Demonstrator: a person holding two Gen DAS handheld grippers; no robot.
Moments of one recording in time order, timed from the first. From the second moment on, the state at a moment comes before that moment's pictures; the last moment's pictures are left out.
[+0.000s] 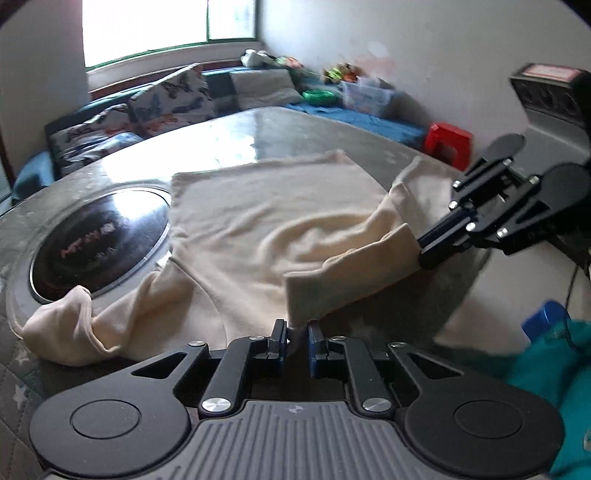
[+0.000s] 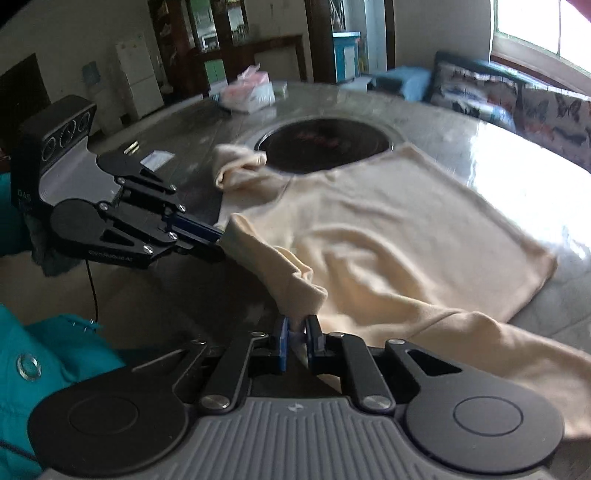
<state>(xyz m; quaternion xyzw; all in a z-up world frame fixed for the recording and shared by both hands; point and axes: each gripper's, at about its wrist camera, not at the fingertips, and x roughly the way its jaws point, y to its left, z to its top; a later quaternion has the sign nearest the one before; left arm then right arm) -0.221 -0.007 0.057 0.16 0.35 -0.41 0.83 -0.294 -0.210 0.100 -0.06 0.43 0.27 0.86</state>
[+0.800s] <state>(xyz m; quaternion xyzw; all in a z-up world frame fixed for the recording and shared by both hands) -0.119 -0.020 0.042 0.15 0.35 -0.27 0.88 -0.173 -0.360 0.071 0.06 0.42 -0.01 0.91</state>
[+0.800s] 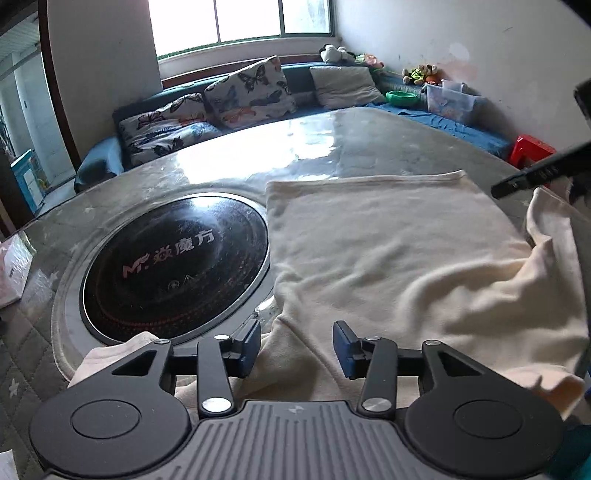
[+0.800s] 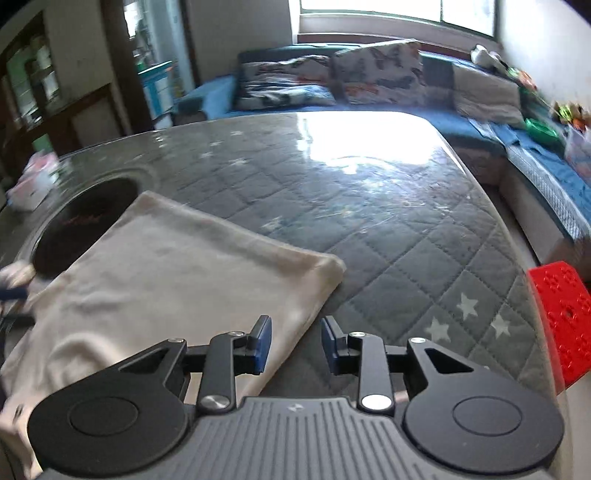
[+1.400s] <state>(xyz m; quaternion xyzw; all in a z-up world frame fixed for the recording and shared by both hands) -0.110 -0.001 0.031 0.14 0.36 -0.23 0.89 -0.088 -0.355 0.058 0.04 0.42 -0.04 0.90</state>
